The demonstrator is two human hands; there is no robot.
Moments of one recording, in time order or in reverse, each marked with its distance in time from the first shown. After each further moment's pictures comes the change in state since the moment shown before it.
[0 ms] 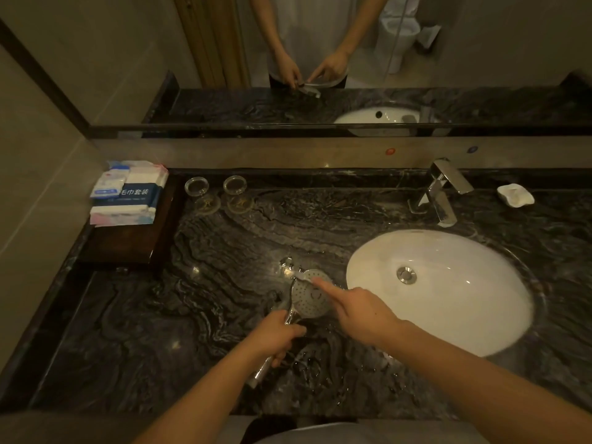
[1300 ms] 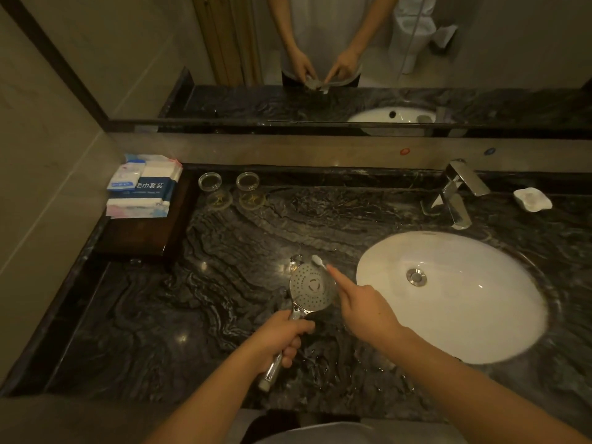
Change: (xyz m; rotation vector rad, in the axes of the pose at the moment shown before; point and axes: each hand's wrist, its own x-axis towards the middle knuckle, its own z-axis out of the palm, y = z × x) left_hand -0.021 0.002 -0.005 -0.269 -0.068 -0.092; right_hand 0.007 -0.017 0.014 0.115 0.131 0.184
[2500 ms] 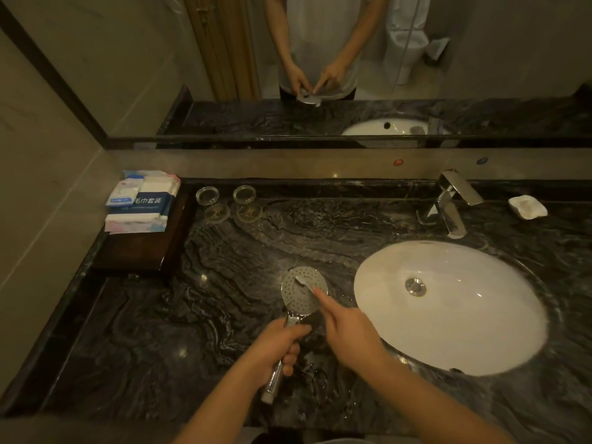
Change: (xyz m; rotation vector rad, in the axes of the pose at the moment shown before) left_hand -0.003 0.009 0.007 -0.125 0.044 0.024; right_hand -0.013 -0.017 0.016 0.086 0.050 0.011
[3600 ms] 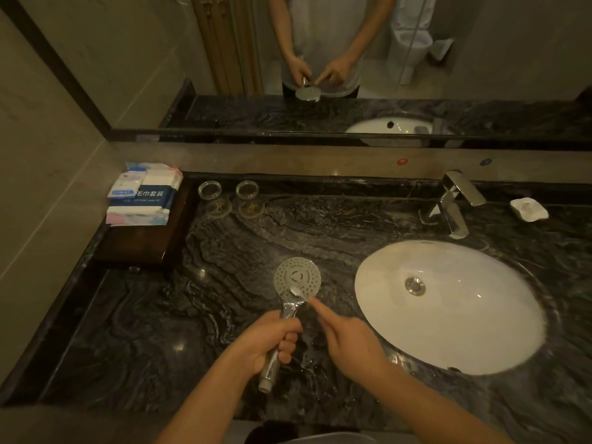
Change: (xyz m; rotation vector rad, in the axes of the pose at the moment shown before) left_hand -0.009 0.013 -0.013 -0.122 -0.075 -0.022; right_hand -0.015 0.012 0.015 -0.047 -0.015 -0.194
